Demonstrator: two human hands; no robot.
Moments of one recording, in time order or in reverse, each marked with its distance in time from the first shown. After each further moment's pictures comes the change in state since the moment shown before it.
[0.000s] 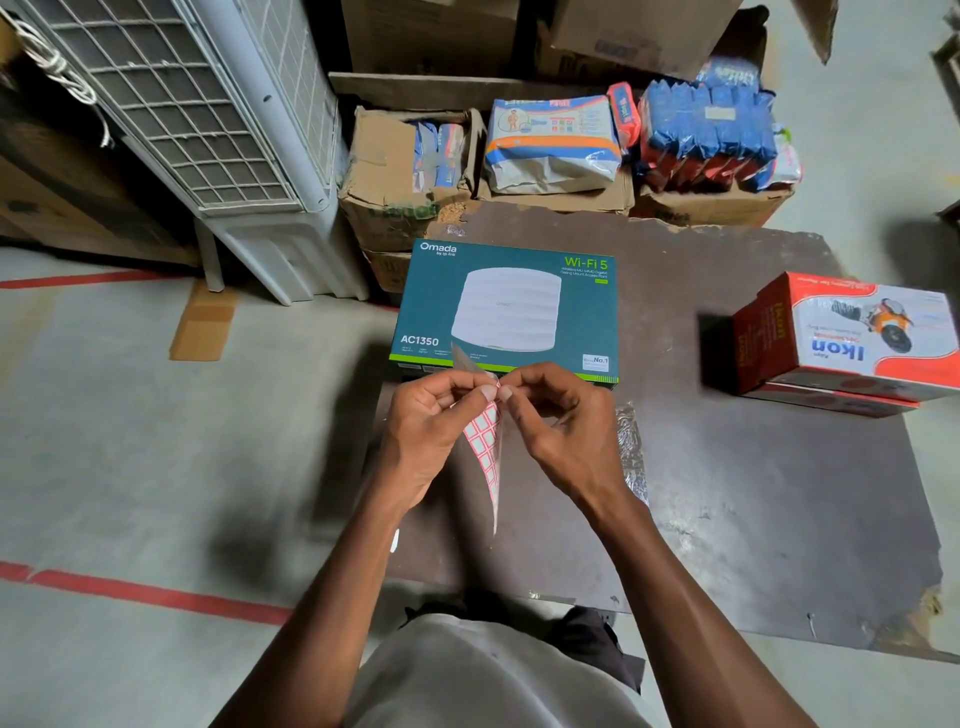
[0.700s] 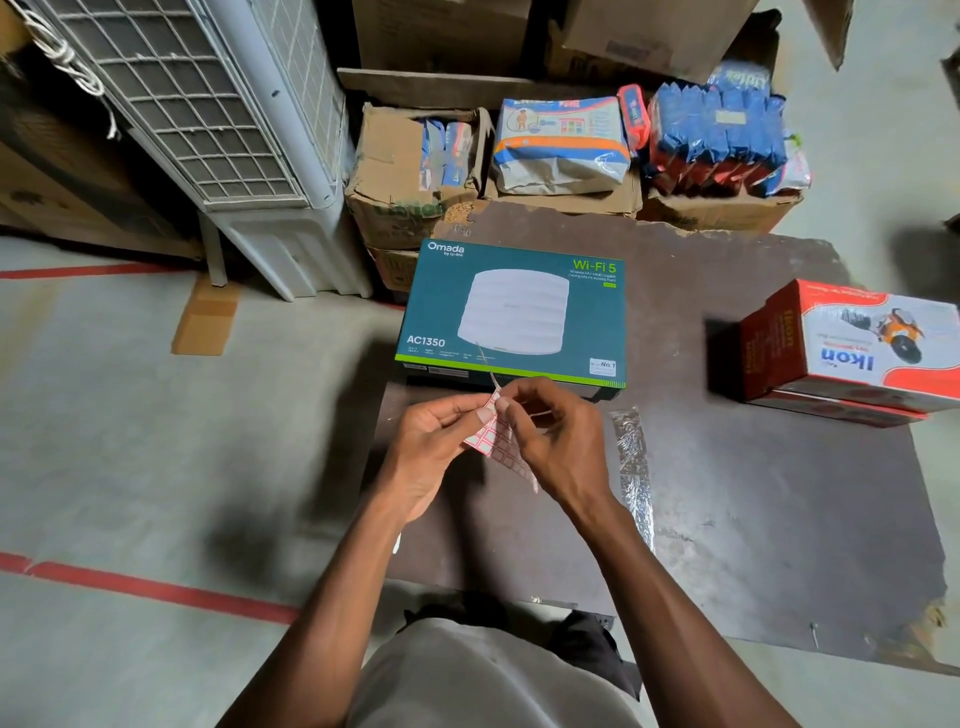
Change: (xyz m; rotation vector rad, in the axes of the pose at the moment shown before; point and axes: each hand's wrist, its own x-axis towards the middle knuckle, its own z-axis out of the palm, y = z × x) left_hand -0.006 -0.018 -0.009 -0.157 -0.015 -0.231; right_hand 0.002 0.030 0.019 -0.115 0.002 0.062
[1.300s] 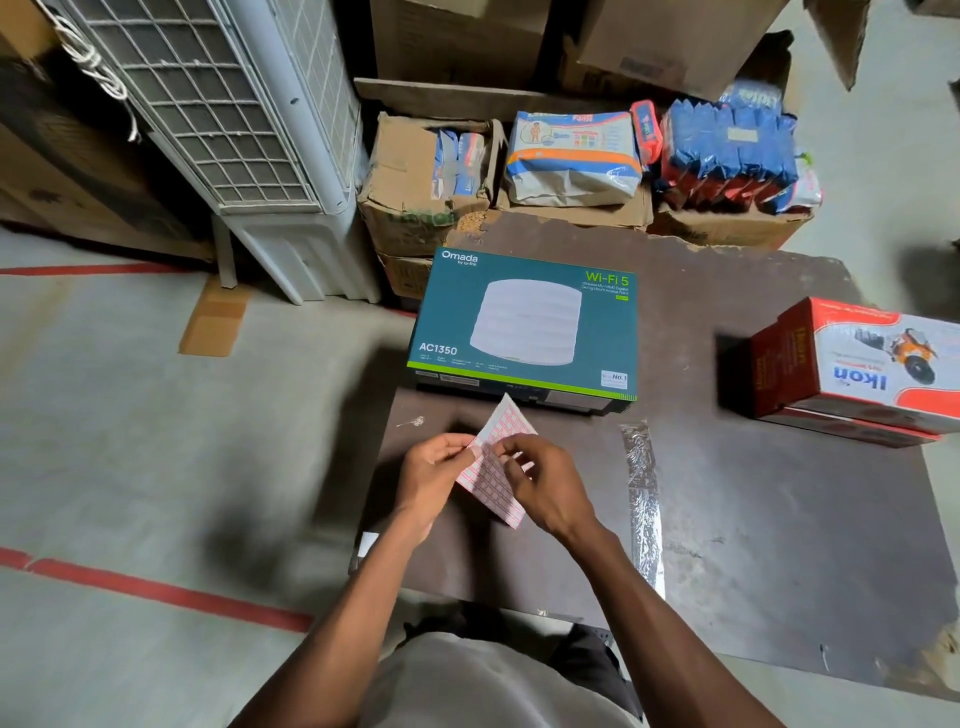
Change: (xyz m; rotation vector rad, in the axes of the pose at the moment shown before) left_hand 0.030 -0.083 -0.051 0.254 0.213 -0.056; right_hand -0.013 0.079 0.034 -0.200 -0.287 0.134
